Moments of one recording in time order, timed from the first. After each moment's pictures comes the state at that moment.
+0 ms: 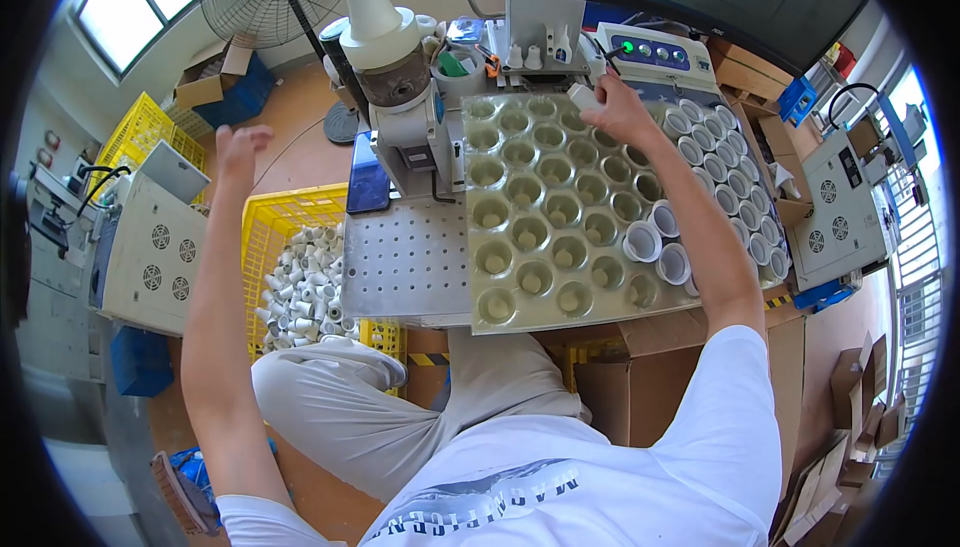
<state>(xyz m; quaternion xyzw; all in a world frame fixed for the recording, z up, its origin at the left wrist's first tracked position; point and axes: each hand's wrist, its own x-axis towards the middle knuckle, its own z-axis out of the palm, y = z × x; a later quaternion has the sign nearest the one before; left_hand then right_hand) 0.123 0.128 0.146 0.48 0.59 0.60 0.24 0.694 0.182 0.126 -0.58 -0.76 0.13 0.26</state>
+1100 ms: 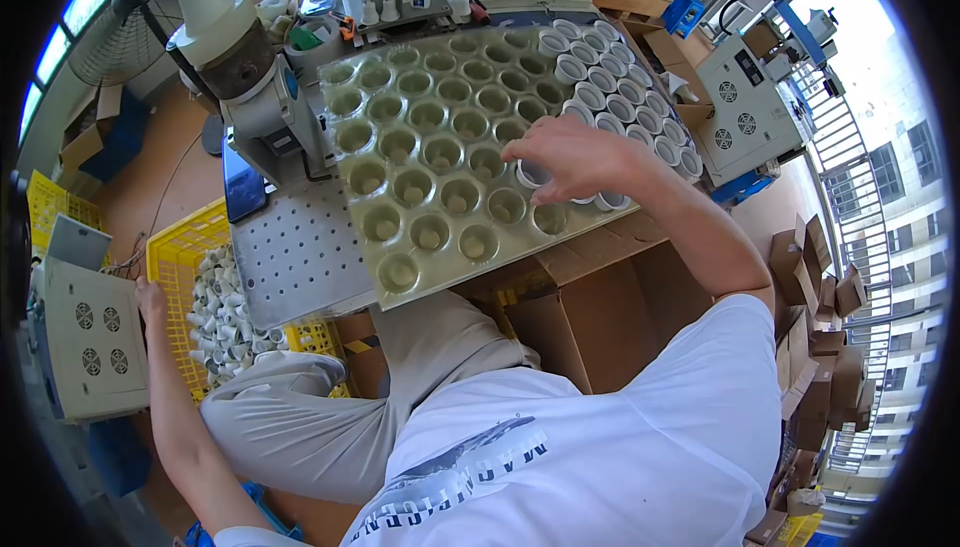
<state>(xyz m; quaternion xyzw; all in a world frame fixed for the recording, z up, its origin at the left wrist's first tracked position) -0.030 0.046 -0.032 0.46 0.88 0.11 0.04 0.701 -0.001 0.186 -0.48 -0.85 0.14 -0.15</state>
